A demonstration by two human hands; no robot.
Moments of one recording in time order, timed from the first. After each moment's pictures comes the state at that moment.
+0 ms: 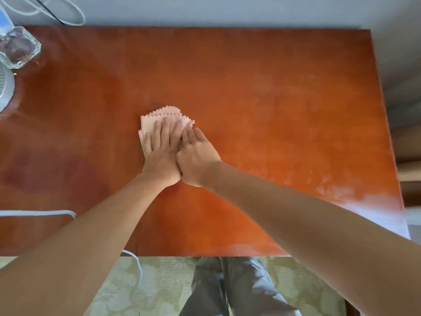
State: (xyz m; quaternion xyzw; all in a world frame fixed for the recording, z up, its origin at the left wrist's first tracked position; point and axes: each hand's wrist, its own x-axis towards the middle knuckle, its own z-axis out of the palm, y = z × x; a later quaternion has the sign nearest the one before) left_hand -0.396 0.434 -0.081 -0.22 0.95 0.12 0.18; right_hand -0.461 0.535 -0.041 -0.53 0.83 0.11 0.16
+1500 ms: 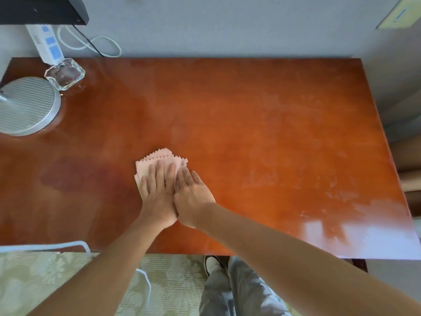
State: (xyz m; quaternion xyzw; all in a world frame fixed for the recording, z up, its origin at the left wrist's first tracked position) left_hand -0.290 0.430 -0.078 -0.26 0.93 0.12 0.21; right_hand -0.360 0.529 -0.041 -0.53 0.82 0.07 0.20
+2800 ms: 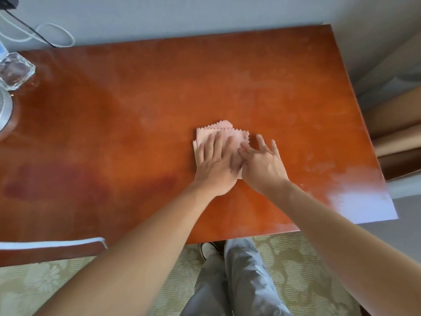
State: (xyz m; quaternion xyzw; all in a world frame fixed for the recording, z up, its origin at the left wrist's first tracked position) left_hand -0.413 0.563 -0.075 -0.08 0.97 0.17 0.16; right_hand -0.465 0.699 -0.039 -0.29 0.94 -0.03 0.17
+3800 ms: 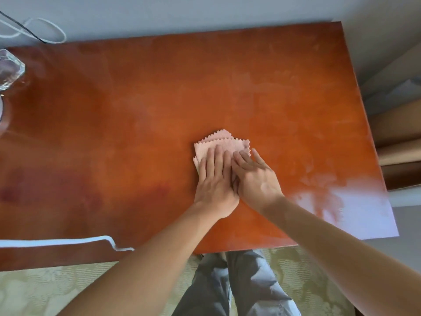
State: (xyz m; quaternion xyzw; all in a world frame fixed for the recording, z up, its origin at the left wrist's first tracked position) left_hand -0.403 0.590 -0.070 -0.11 0.97 0.13 0.19; right_hand -0.465 0.706 -0.055 -0.40 0.91 -0.10 0.03
